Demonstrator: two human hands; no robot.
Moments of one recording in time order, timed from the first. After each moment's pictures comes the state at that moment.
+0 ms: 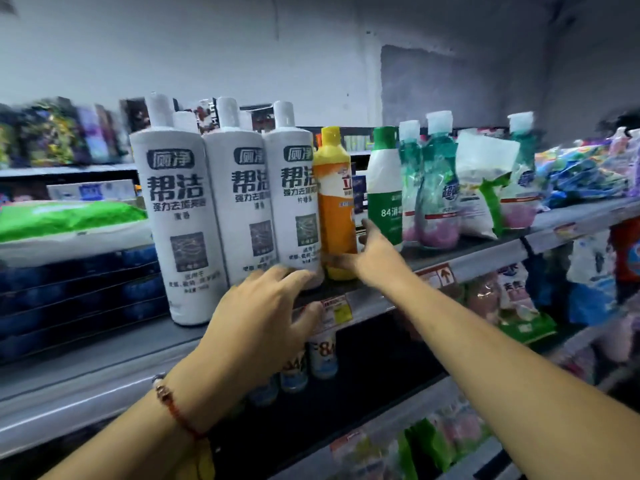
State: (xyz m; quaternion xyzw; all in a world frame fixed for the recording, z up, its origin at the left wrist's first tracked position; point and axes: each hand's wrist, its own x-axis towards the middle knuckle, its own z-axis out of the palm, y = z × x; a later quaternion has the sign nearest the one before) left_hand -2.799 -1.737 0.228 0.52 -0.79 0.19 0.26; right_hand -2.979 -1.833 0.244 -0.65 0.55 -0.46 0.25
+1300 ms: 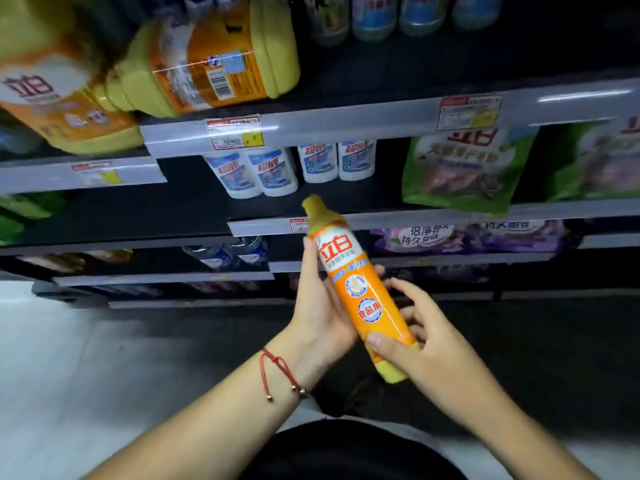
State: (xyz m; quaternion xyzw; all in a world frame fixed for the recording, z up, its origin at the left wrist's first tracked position) left_hand -2.856 -1.565 -0.106 0.41 0.12 -0.69 0.58; right_hand -3.018 -1.574 -0.095 -0.63 0.48 -0.10 0.60
